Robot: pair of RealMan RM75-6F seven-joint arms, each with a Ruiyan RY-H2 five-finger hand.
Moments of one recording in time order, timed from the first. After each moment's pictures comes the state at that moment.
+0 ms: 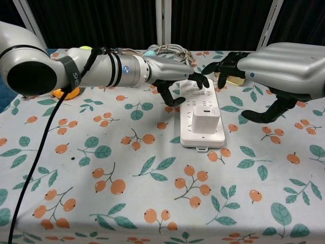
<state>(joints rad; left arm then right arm) -1.26 -1.85 -0.15 -0.84 1.53 0.48 -0.29 0.60 -1.32 0.11 -1.95 -1.20 0.97 -0.80</state>
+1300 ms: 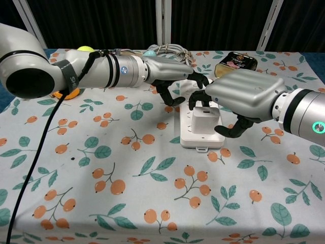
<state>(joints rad) -1.28 -1.87 -0.08 -0.78 1.54 0.56 -0.38 0.71 -1.53 0.06 -1.74 -1.14 1.00 -0.81</state>
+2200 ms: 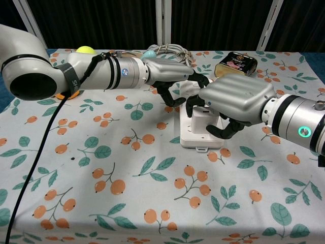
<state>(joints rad) -1.29 -1.90 -0.04 -0.72 1.56 0.58 -0.45 0.73 -1.58 0.04 -1.64 -1.22 1.00 -0.70</state>
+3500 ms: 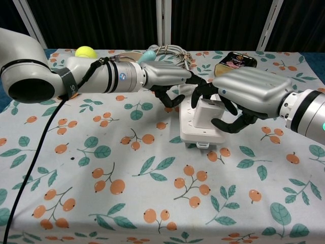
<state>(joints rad) -1.29 -1.92 0.00 -0.68 1.58 0.59 -0.49 0.66 -1.56 0.04 -1.57 -1.40 1.07 -0.42</state>
